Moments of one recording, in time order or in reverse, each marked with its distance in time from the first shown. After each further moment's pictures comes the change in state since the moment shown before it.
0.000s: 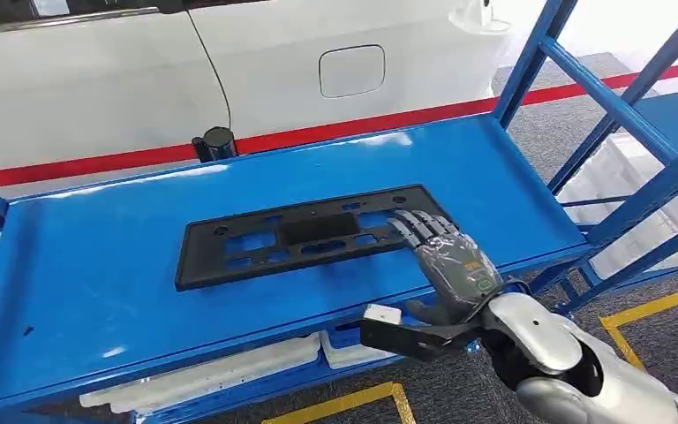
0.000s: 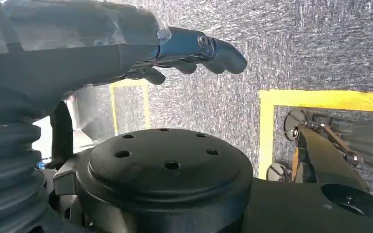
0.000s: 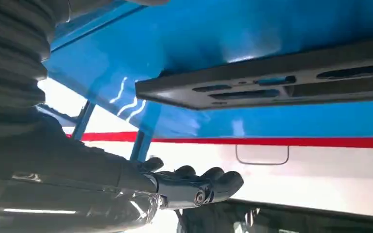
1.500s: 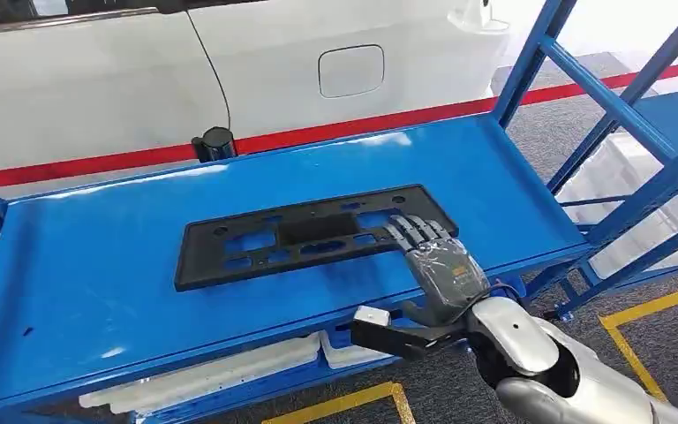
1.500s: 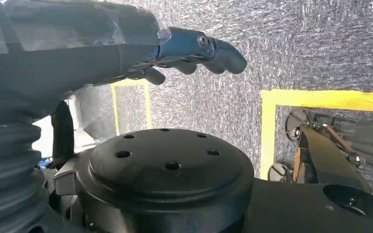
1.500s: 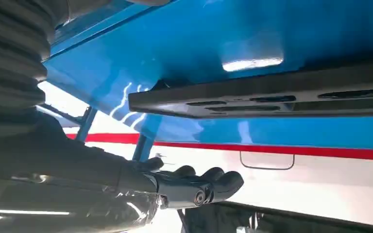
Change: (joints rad) left arm -0.001 0.001 -0.002 0.000 0.000 0.000 0.011; right arm 0.019 0.059 0.027 0.079 0.083 -0.021 -0.032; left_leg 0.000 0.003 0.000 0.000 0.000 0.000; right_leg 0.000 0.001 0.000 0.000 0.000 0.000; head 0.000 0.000
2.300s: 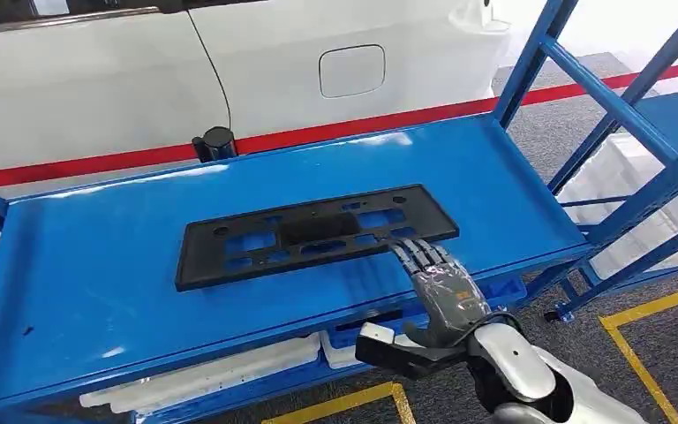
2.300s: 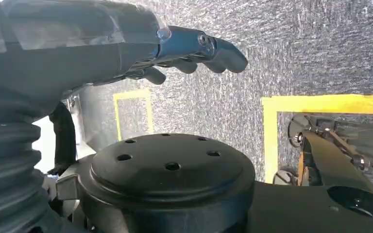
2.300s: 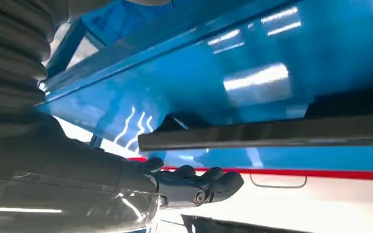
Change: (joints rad) left arm -0.008 0.000 -0.034 0.000 -0.041 0.002 0.029; right arm 0.115 0.002 0.005 0.041 0.051 -0.136 -0.003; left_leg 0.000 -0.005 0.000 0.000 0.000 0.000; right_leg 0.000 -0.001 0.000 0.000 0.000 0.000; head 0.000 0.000
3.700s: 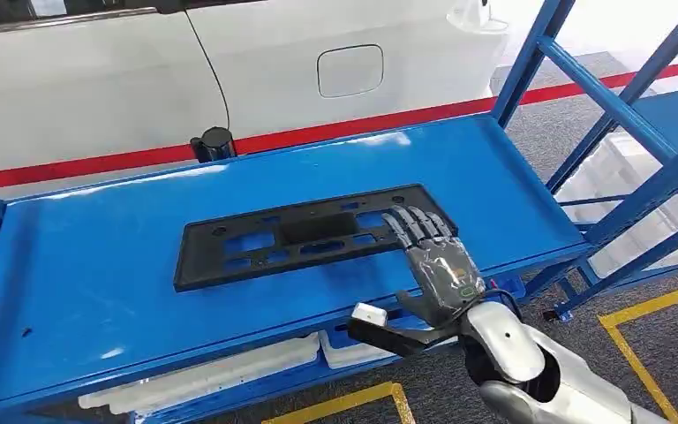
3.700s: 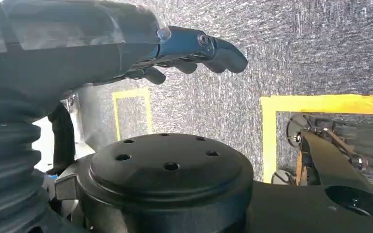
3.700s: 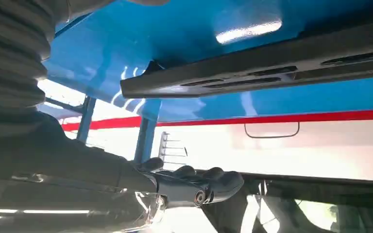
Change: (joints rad) left arm -0.001 0.003 -0.018 0.000 0.035 0.001 -0.012; right arm -0.078 0.048 -0.009 0.063 0.118 -0.040 -0.071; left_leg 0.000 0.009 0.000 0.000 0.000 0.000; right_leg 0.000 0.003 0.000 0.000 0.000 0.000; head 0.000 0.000
